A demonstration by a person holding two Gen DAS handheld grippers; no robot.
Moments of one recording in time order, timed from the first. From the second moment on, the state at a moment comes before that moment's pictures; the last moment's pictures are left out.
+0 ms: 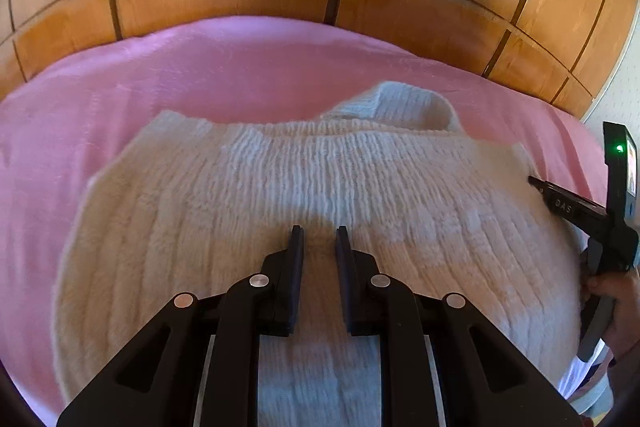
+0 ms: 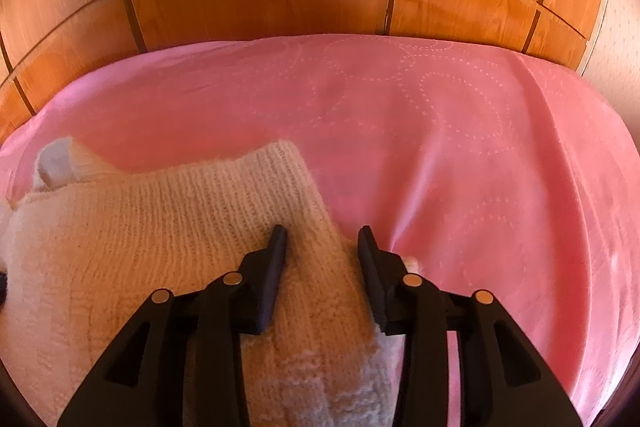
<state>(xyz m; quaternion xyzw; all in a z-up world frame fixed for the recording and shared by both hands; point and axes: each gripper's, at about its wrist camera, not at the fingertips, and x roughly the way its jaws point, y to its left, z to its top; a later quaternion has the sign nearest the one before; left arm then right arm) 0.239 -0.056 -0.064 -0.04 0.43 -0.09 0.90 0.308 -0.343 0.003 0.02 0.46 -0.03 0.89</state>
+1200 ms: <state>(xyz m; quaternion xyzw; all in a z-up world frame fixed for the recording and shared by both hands) 0.159 -0.071 -0.048 -0.02 0.41 -0.11 0.91 0.152 -0.395 0.008 0.26 0.48 0.16 0.82</state>
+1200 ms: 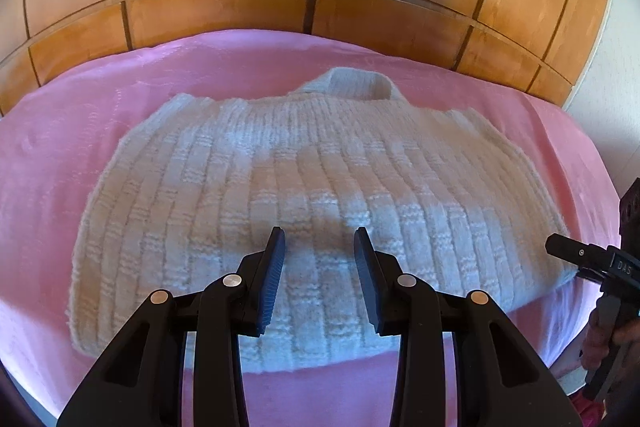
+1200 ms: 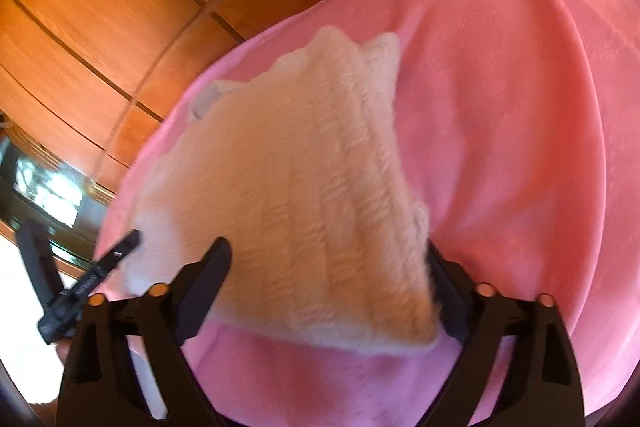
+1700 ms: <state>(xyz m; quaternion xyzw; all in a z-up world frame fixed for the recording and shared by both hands) 0.176 -0.086 -0.074 0.00 0.44 -0.12 0.89 0.155 -0.403 0.001 0.29 0.47 0.14 0.82</state>
